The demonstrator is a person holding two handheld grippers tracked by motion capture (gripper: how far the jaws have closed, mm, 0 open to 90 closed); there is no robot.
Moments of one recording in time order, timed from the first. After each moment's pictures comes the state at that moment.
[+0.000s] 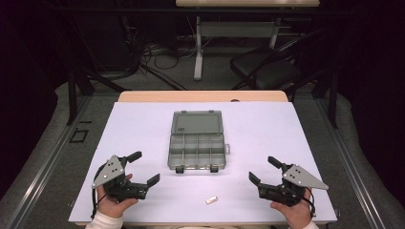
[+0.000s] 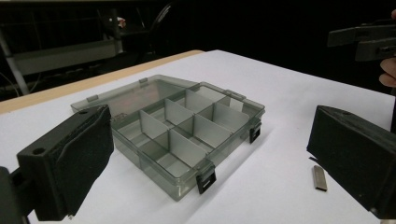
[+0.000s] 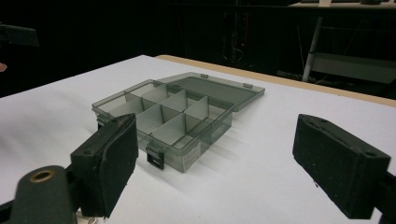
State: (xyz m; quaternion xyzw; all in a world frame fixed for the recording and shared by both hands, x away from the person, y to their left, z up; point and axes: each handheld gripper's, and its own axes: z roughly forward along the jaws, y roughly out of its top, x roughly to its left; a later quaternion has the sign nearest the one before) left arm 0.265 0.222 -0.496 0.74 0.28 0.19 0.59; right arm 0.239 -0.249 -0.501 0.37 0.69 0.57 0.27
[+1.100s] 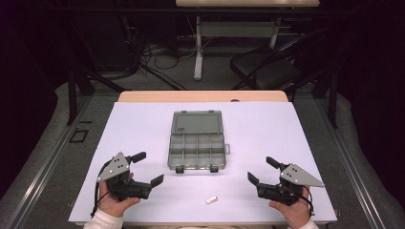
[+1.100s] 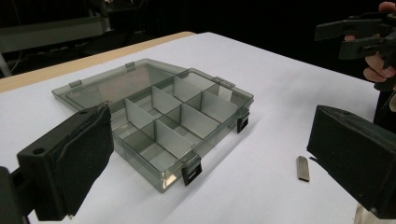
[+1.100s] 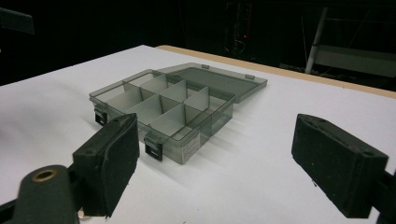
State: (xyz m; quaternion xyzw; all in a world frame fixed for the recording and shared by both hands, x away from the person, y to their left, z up) left arm 0.269 0.212 -0.483 0.76 0.29 0.15 0.56; right arm 0.244 -0.248 -0.506 0.37 0.70 0.55 0.26
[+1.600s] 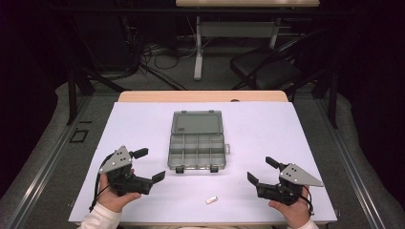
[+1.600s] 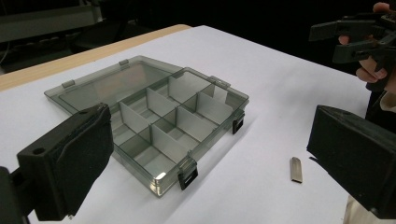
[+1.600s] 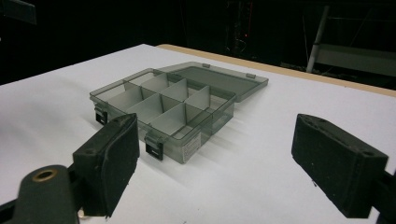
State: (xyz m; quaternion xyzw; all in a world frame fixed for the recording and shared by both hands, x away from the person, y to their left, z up) left arm 0.277 0.206 -0.467 0.78 0.29 0.14 0.54; right arm 0.245 -0.247 -0.507 0.37 0.70 0.55 0.26
